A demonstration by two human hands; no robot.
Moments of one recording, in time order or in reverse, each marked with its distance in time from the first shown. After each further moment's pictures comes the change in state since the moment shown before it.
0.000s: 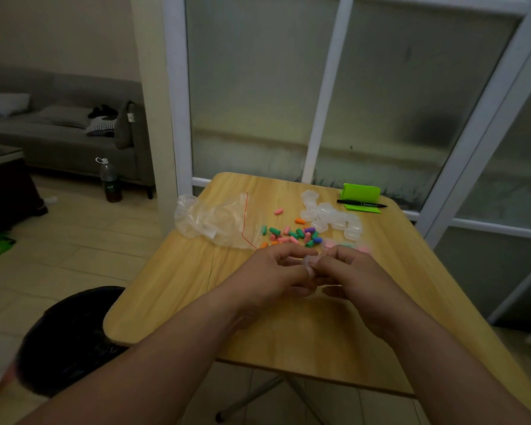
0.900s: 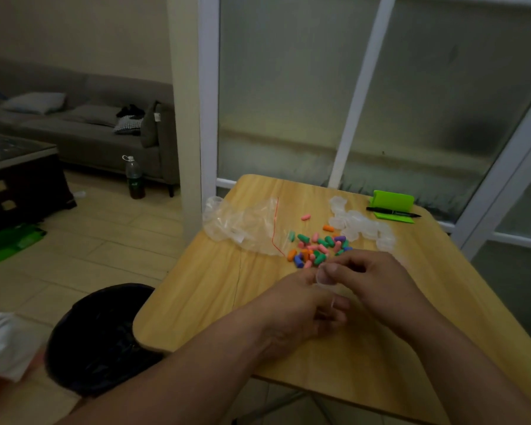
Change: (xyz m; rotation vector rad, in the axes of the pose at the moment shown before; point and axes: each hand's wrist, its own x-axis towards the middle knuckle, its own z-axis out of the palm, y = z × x) left_hand -0.004 -0.014 -0.004 -0.329 -0.070 -0.232; right_hand 0.027 -0.003 0.012 -0.348 0.003 -0.267
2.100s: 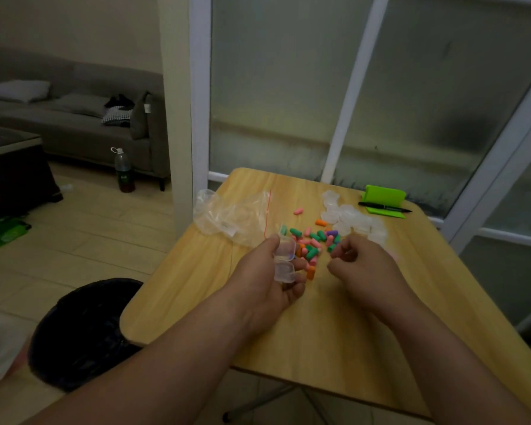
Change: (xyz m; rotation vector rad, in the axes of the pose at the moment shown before) left_hand 0.006 0.021 -0.011 -0.316 0.384 0.005; right_hand 0.017 0.008 0.008 -0.231 0.154 0.206
